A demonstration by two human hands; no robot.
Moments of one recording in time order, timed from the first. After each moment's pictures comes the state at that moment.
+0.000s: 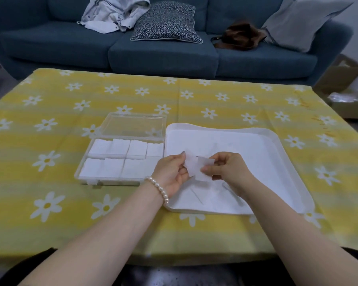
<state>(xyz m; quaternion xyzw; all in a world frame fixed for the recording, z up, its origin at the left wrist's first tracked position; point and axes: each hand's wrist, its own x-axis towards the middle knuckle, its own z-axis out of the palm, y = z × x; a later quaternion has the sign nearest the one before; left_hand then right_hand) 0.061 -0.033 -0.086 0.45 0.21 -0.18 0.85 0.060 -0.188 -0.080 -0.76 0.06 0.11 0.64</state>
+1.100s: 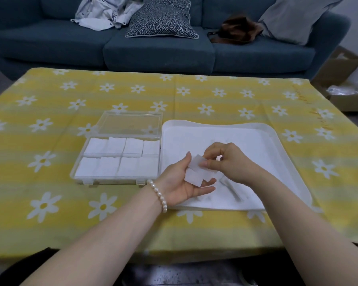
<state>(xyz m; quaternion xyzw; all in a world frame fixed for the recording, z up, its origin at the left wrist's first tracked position) 0.045 -0.043 -0.086 0.40 0.15 -0.38 0.82 0.059 -0.196 -0.052 -0.88 -0.09 0.12 0.46</state>
